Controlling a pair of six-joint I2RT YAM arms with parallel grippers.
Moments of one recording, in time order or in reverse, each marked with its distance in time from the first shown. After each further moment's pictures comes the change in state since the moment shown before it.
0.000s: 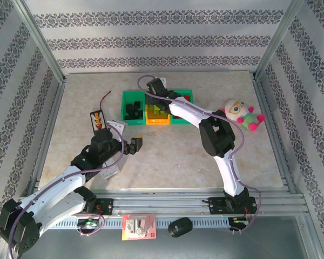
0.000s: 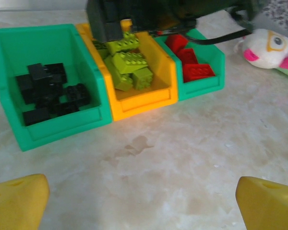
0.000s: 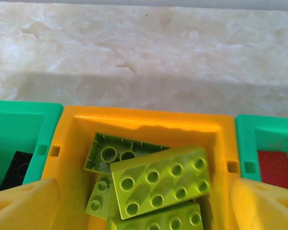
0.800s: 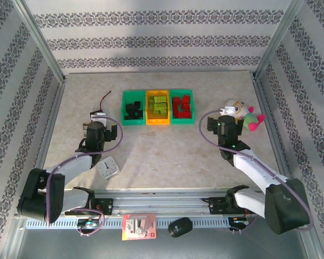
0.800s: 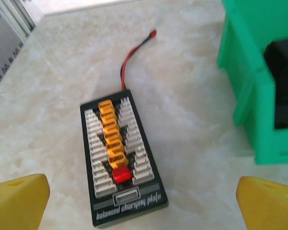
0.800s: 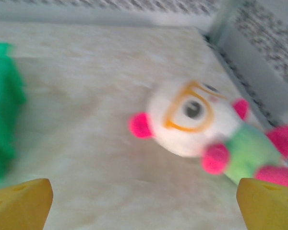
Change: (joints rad) left arm 0.367 0.390 -0.092 0.402 -0.296 0.246; right arm -0.412 -1.094 -1.326 0.495 0.092 -0.312
